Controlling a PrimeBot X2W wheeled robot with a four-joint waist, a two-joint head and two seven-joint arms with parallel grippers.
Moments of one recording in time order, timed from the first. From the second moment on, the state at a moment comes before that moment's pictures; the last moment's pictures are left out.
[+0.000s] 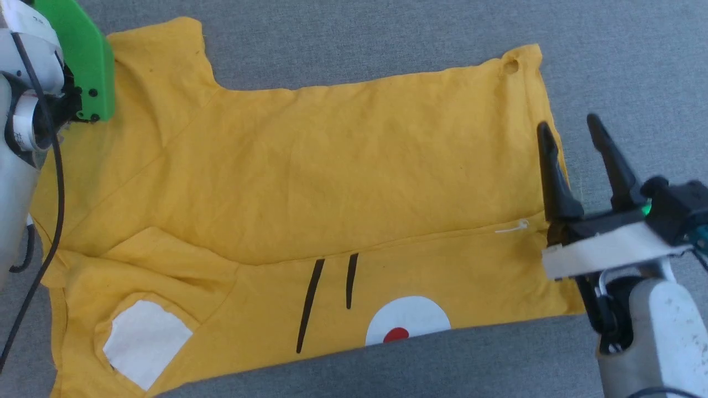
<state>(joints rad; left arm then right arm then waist) -1.02 0.64 -0.53 0.40 -0.64 0.07 0.81 -0.25 -0.06 0.02 -0.06 0.18 0.13 -0.09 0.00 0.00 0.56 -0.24</state>
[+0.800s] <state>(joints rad) -1.02 0.62 -0.54 0.34 -0.66 0.06 0.80 -0.81 -0.07 -0.11 0.30 0.08 0.13 0.85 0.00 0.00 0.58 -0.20</state>
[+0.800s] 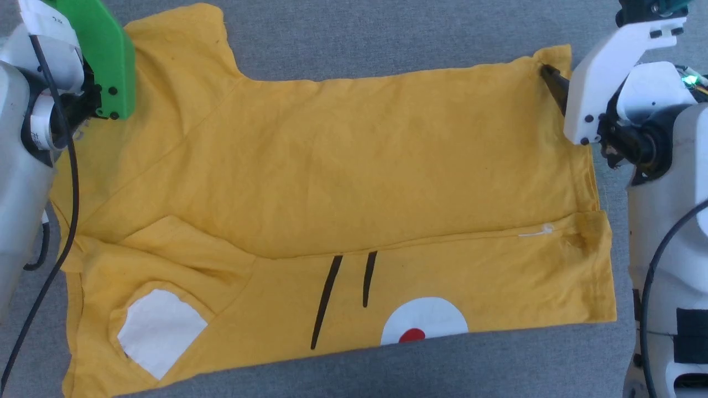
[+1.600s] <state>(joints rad) -0.81 0.59 -0.45 0.26 -0.71 0.00 0.31 -0.59 -0.12 -0.06 0.18 0.17 0.13 0.46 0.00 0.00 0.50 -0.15</state>
